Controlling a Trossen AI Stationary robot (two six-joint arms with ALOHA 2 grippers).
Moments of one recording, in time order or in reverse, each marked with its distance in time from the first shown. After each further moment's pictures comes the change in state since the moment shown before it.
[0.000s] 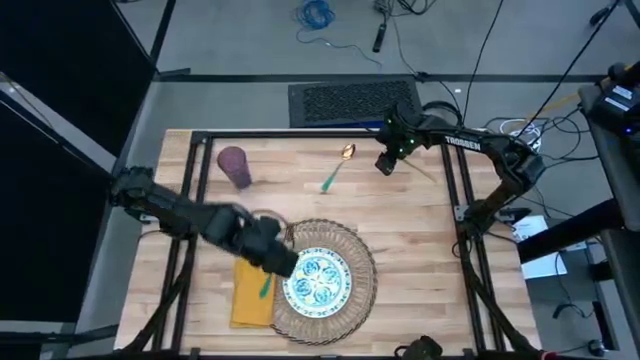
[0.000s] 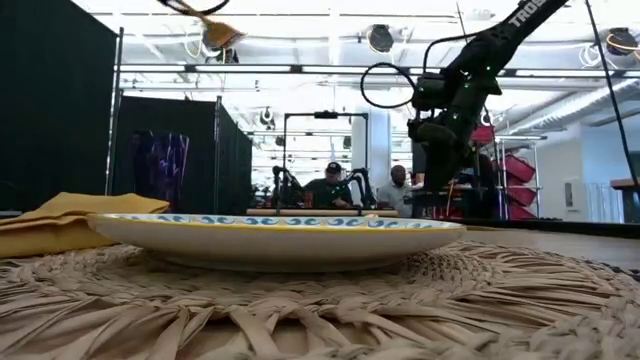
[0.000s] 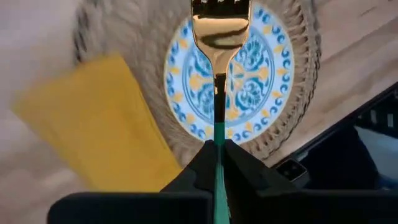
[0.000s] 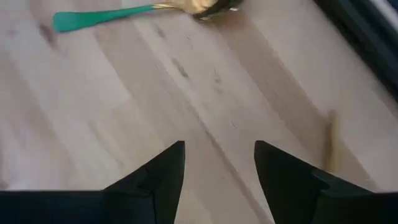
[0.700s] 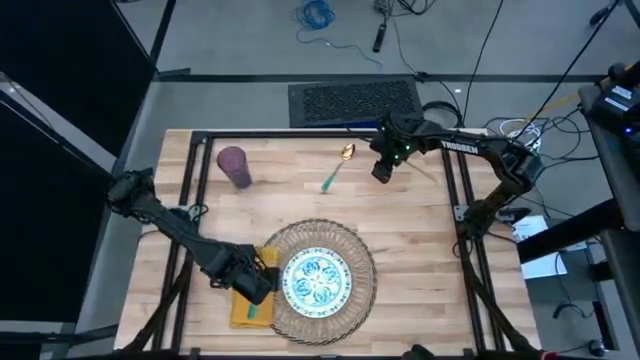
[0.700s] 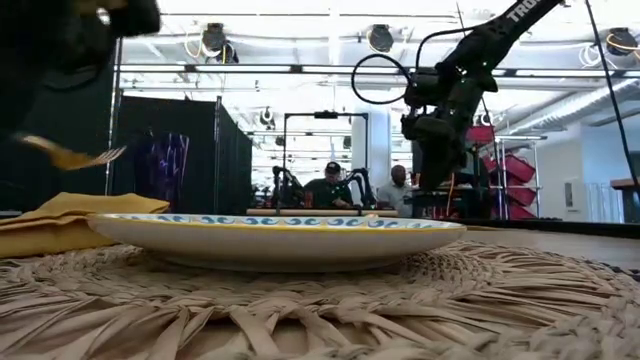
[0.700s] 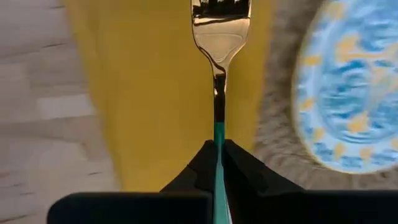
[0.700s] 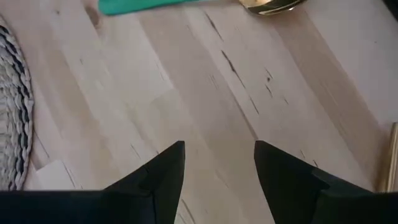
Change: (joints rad) left arm -0.169 0.006 -0.391 0.223 0.065 -0.490; right arm 0.074 0.000 0.000 -0.014 -0.008 0.000
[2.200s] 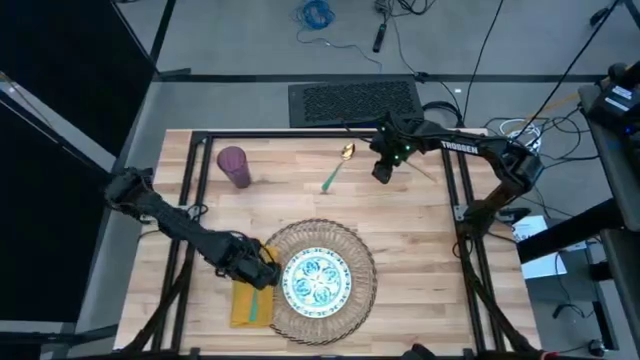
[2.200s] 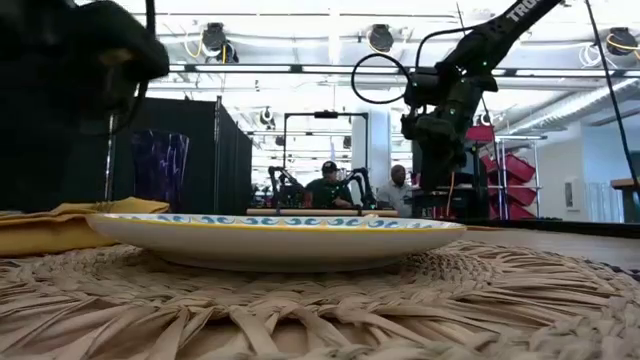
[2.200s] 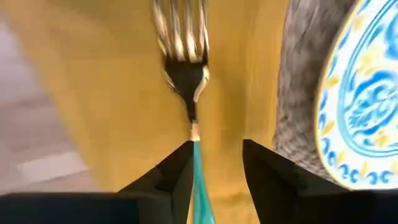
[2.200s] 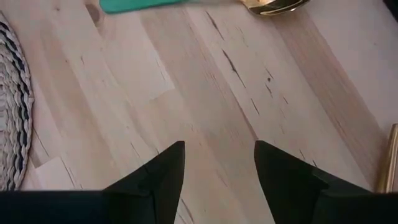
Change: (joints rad) left arm 0.095 -0.087 -0.136 0.096 0.011 0.217; right arm 0.000 0.000 0.000 -0.006 0.002 -0.012
